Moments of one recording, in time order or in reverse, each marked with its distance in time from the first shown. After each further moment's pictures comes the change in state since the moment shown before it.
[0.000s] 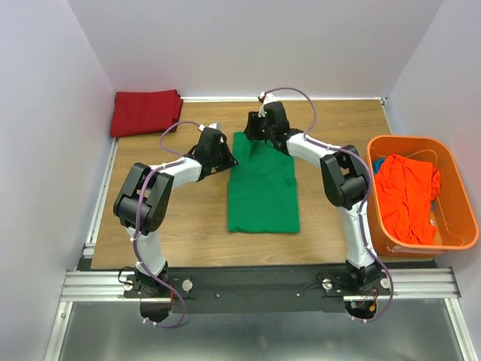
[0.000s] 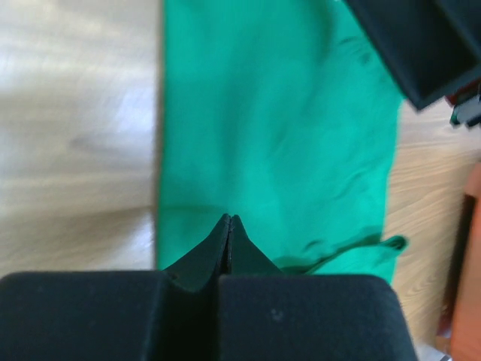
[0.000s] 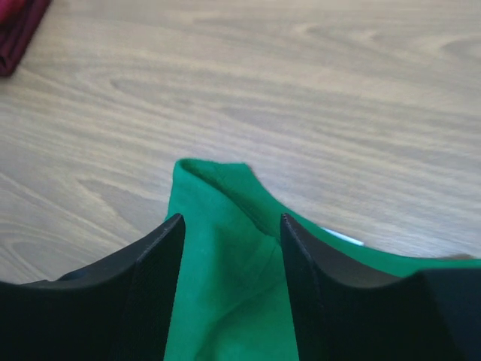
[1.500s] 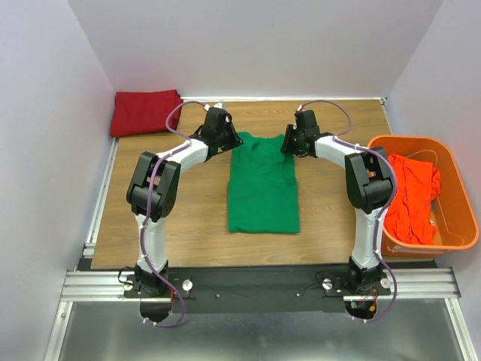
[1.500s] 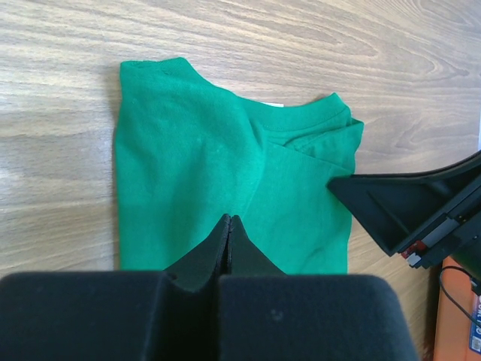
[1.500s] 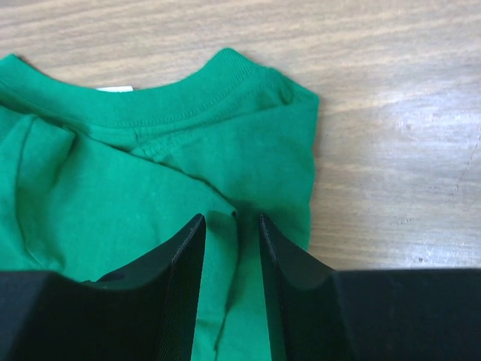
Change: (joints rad) left arm 0.020 0.170 0.345 -0.097 -0.001 0.027; right arm -0.177 -0.194 -0.281 -0.235 0.020 0.137
